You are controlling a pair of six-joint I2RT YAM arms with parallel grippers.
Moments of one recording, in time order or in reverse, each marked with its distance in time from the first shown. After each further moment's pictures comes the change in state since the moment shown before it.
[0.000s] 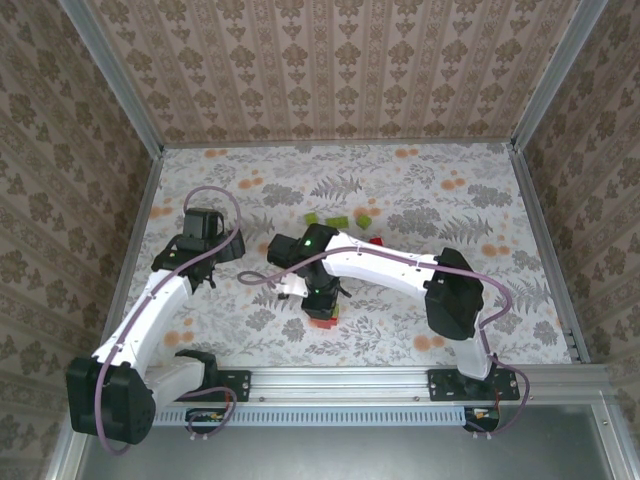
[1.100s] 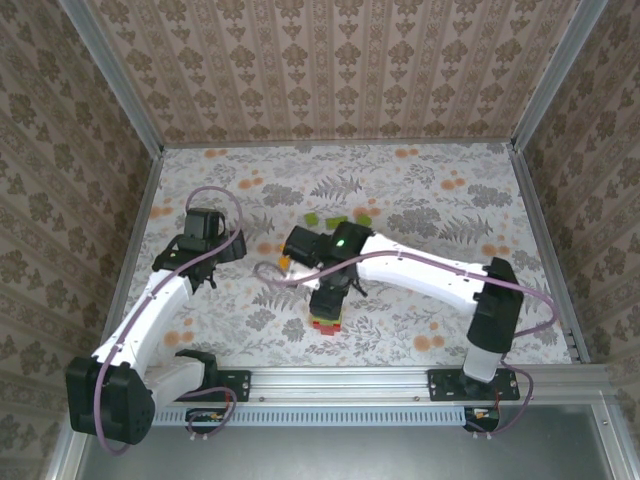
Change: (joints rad) left arm -0.011 -0.001 0.001 0.000 0.000 0.016; right arm -0.034 -0.242 -0.119 0.124 0.114 0.085
